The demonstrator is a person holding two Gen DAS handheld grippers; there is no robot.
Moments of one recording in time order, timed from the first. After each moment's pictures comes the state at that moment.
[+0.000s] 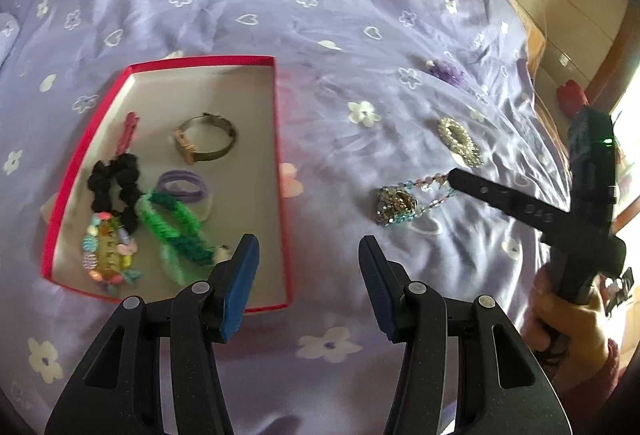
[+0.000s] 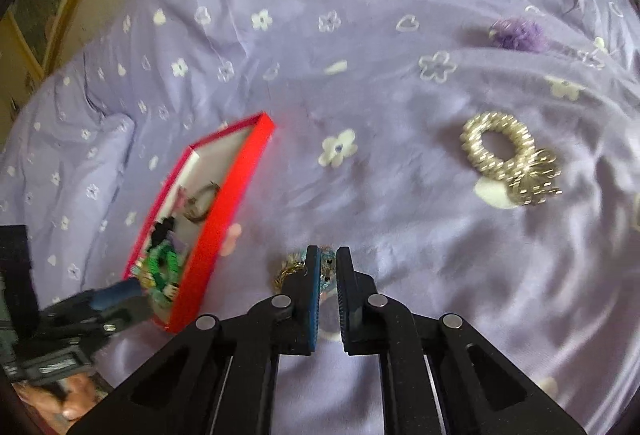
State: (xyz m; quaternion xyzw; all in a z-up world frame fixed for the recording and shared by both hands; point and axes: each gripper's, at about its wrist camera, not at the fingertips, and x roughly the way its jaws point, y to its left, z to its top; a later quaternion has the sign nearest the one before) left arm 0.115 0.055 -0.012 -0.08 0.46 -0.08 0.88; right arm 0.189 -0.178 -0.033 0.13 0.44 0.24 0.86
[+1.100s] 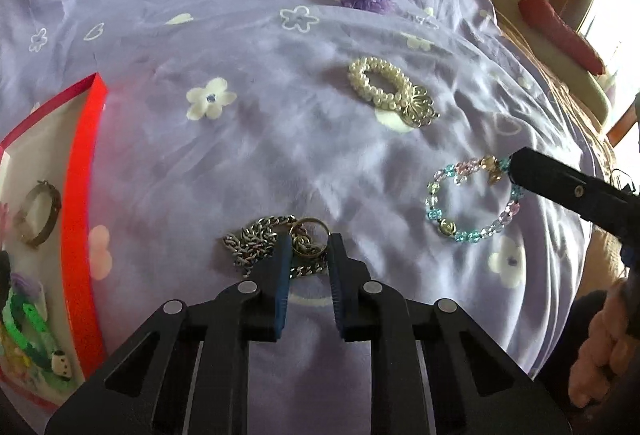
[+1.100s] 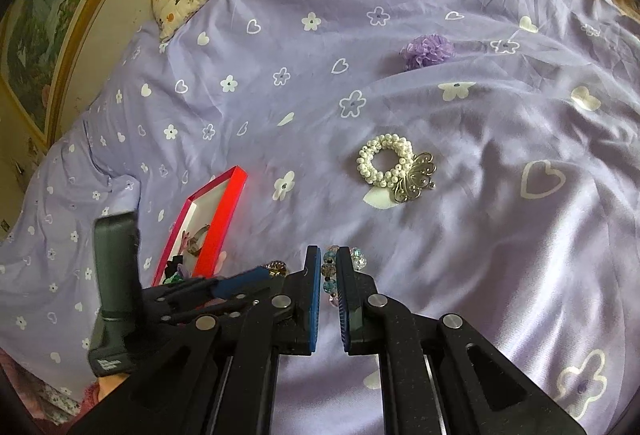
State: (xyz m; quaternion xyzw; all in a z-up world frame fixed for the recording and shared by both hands) left arm 0.186 -0.075 -0.057 0.02 0.50 -0.17 0.85; right arm 0.168 -0.269 -0.025 0.21 0.41 0.21 0.86
